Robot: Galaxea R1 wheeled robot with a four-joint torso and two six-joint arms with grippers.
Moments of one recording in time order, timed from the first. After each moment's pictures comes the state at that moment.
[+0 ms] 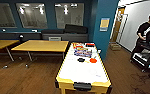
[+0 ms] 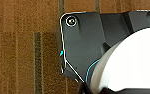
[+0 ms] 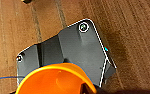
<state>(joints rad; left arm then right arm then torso) 1.52 2.80 -2.61 0.52 -0.13 -0.47 -1.54 2.63 -2.28 -0.10 0.24 0.33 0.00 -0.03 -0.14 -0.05</state>
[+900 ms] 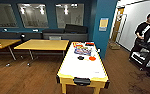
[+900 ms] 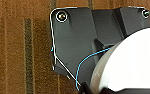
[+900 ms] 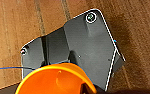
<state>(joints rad) 1.53 2.83 -2.61 0.53 -0.13 -0.47 -1.55 2.70 -2.33 -0.11 0.23 0.33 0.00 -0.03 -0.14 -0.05</state>
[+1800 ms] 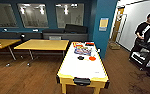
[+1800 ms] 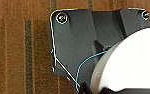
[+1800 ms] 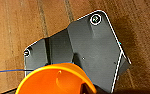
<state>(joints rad) 1.53 2.83 -2.61 0.53 -0.14 -0.47 -1.55 2.72 -2.33 -0.12 0.24 0.33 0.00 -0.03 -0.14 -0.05</state>
